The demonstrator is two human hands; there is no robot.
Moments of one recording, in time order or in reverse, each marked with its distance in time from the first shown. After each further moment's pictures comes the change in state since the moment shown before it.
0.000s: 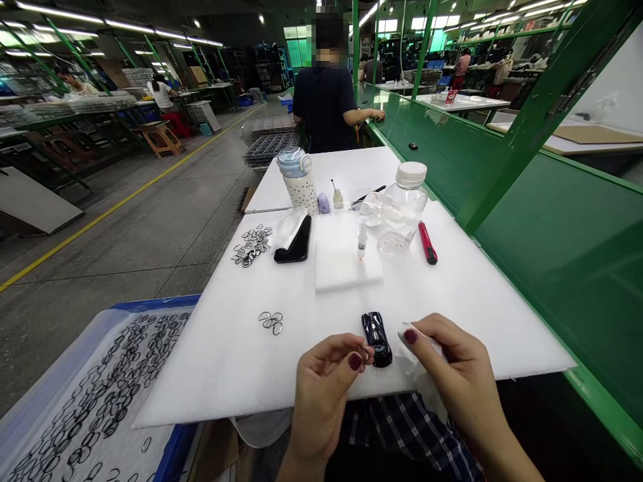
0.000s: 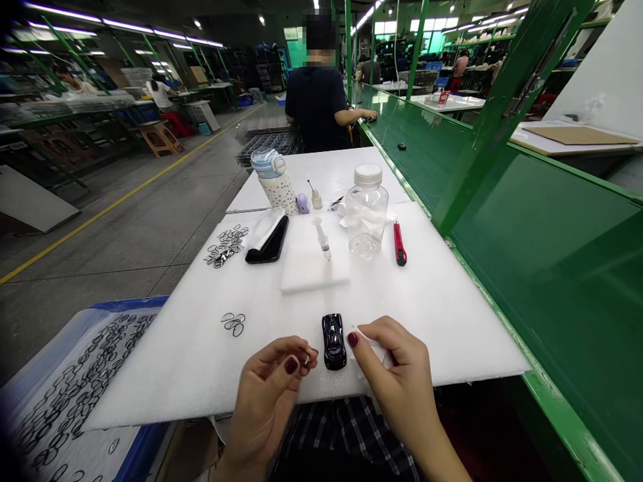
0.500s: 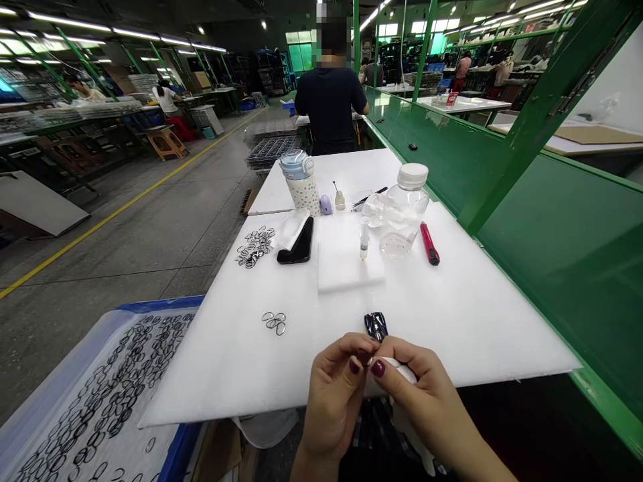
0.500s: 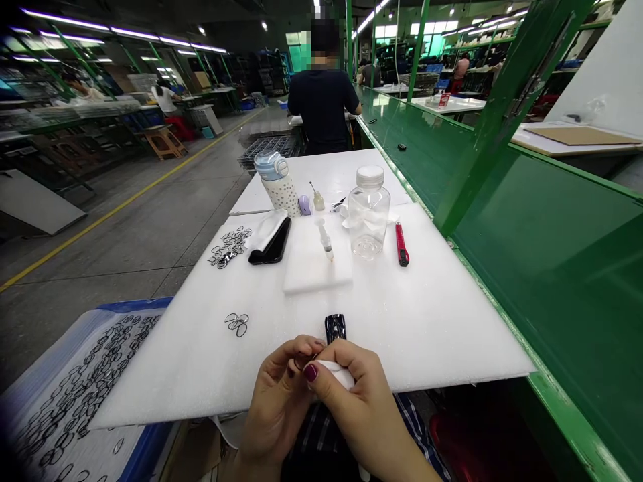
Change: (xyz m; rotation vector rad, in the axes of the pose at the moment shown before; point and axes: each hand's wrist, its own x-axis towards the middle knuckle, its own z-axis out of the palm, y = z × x) left_hand -0.003 -0.014 0.001 -0.246 -0.148 -0.018; right_hand -0.011 -0.021 0.033 0.416 -0.293 0.277
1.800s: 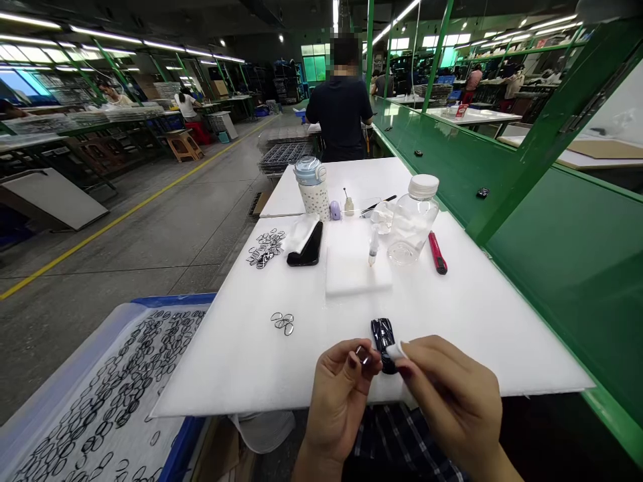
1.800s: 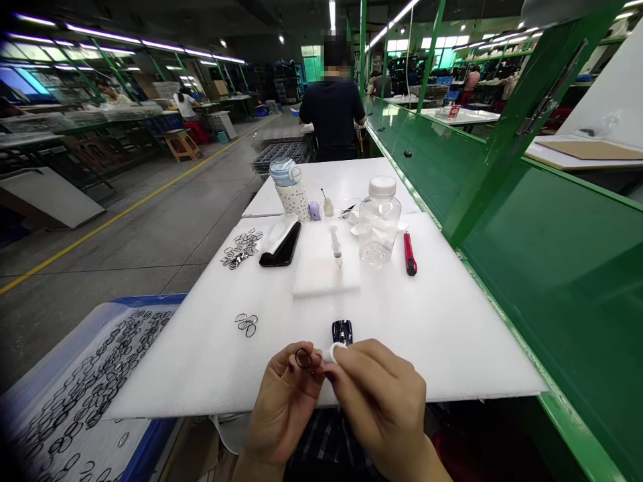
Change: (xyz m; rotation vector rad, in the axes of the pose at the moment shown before) left_hand 0.004 0.002 0.002 -0.200 0.099 -0.055; right_hand 0.002 -0.005 -0.015 -0.598 0.201 -0.870
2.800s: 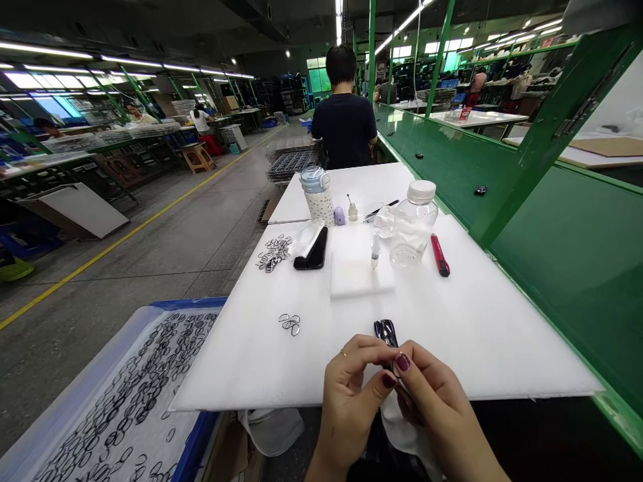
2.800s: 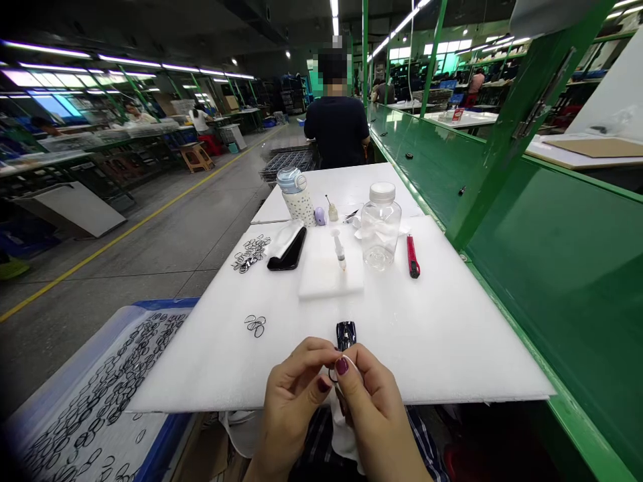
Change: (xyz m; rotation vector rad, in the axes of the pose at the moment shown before) left_hand -0.008 0.004 0.005 0.734 -0.208 0.334; right_hand -0.014 -0.014 0.016 0.800 -0.096 0.990
